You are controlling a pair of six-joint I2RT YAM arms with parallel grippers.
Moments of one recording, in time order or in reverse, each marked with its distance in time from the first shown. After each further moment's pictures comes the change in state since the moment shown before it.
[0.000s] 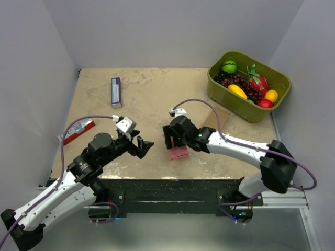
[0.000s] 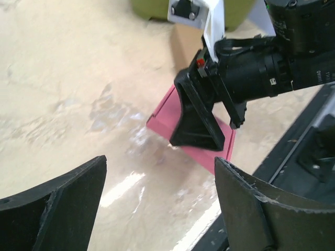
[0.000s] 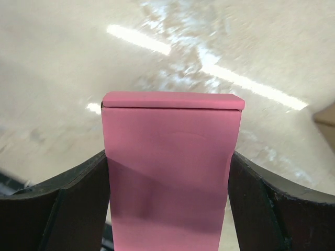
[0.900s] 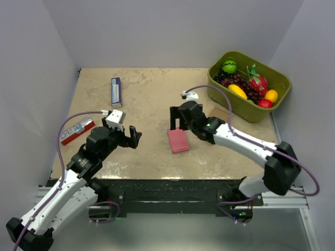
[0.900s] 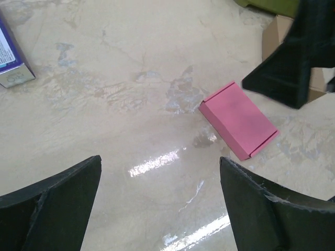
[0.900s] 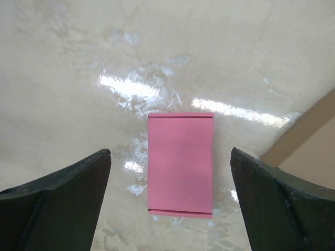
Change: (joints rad) left arm 0.204 0.046 0.005 -0.090 -0.119 0.003; right arm -0.119 0.083 0.128 0.042 0.121 -0.024
